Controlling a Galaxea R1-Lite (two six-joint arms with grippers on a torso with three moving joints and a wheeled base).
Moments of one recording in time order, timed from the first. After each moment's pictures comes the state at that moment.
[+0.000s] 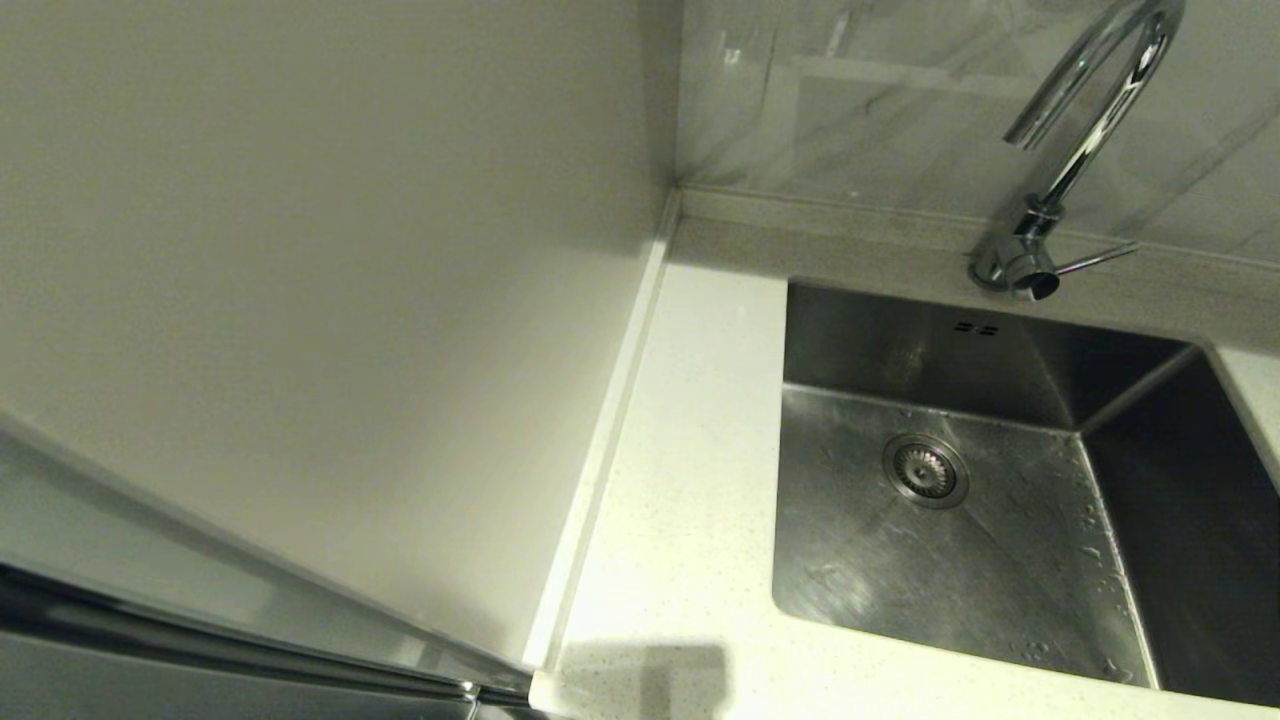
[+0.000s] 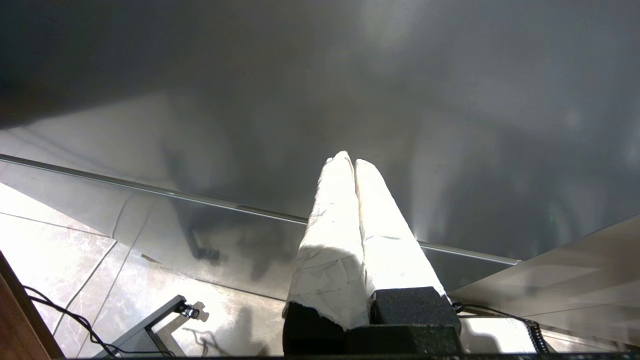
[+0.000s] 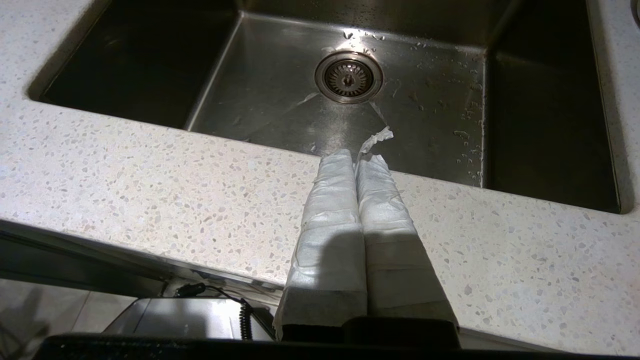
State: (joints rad) left arm 0.00 0.00 0.00 0.00 0.01 -0.02; right arm -0.01 0.00 -0.01 0.02 -0.03 0.06
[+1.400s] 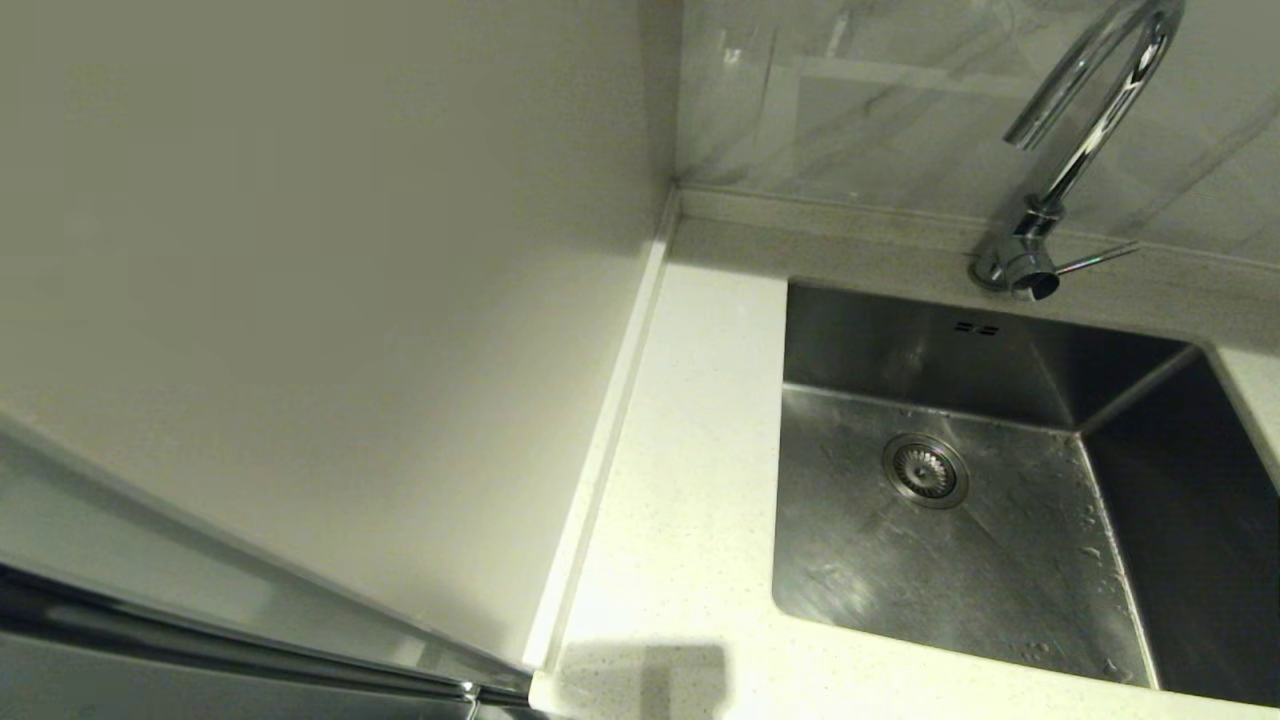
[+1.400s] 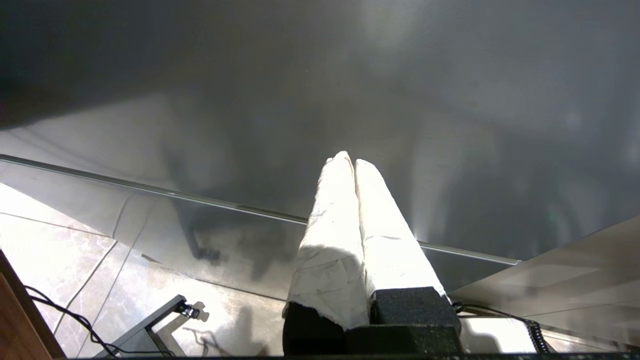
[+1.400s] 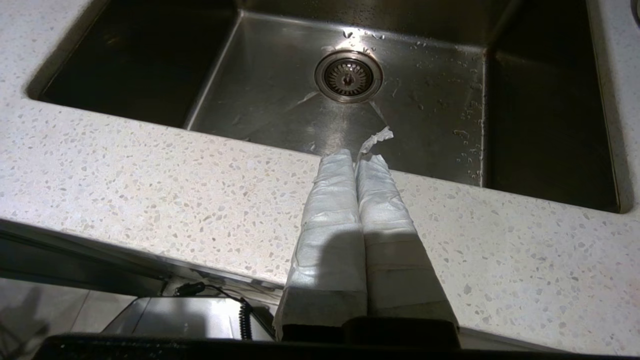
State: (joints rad) left arm 0.00 0.00 0.00 0.00 0.02 -0.02; right arm -0.01 0.00 -0.01 0.02 -0.03 0.05
